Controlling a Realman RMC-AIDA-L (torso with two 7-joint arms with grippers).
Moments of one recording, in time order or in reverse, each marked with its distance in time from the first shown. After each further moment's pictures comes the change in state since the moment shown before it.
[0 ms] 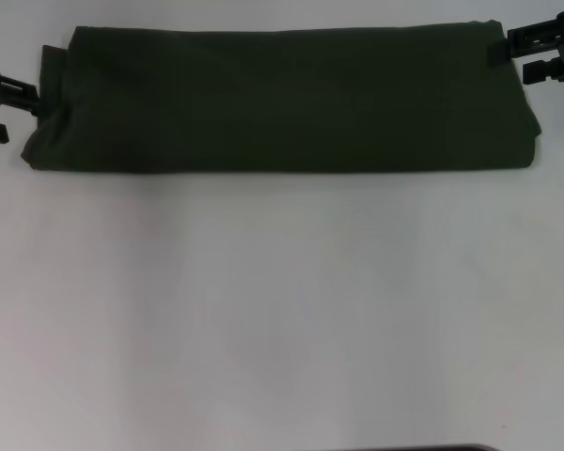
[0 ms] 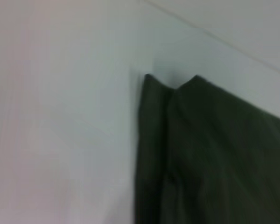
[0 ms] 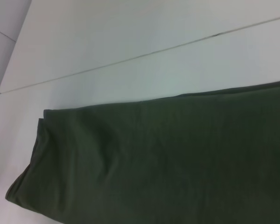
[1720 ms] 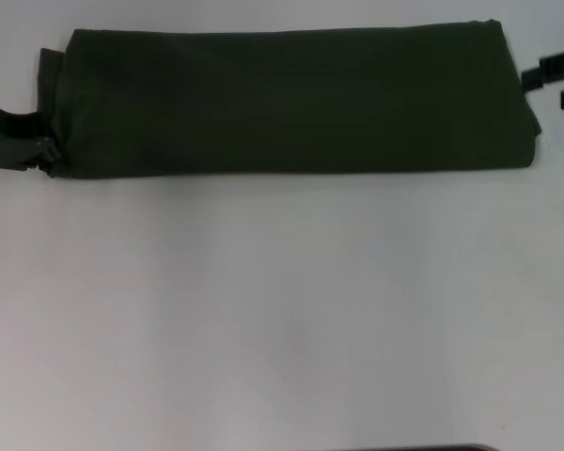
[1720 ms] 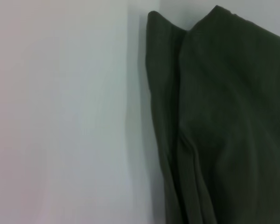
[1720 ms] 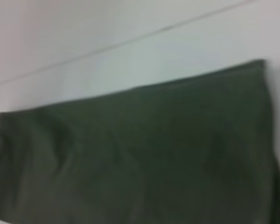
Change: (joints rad) left arm -0.098 -0.022 0.055 0.208 0.116 -0.111 0.000; right arm -0.027 -0.013 0.025 0.010 -0.107 0.029 0.015
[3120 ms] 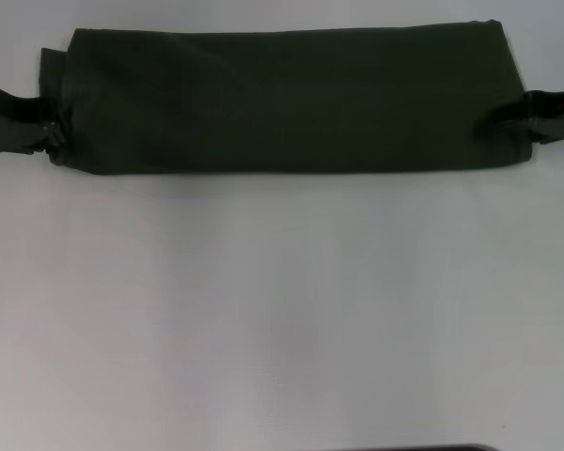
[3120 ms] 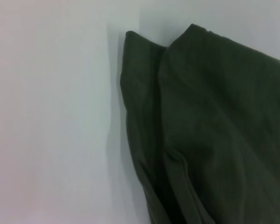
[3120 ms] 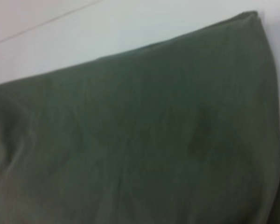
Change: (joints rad) left arm -0.020 -0.006 0.000 -0.026 0.001 0.011 0.000; right arm 0.010 0.098 -0.027 0.133 -0.056 0.249 -0.046
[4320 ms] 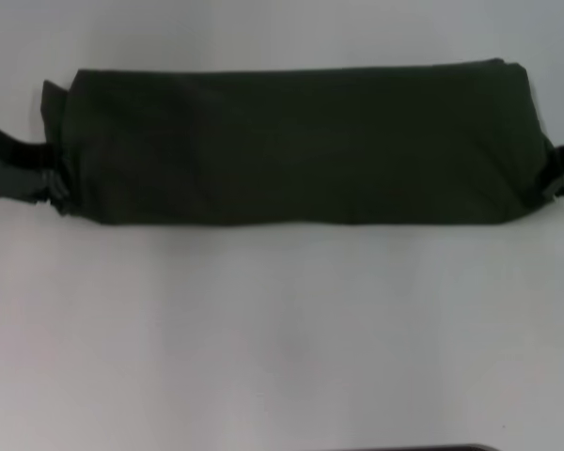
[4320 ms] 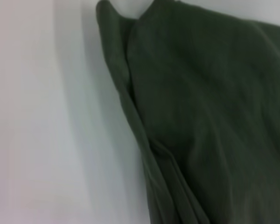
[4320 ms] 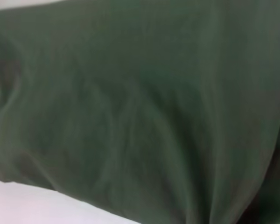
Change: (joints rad) left arm 0.023 -0.009 0.002 -0.099 0.005 0.268 0.062; right arm -0.012 -0.042 -0.165 -0.108 -0.064 -0.296 0.094
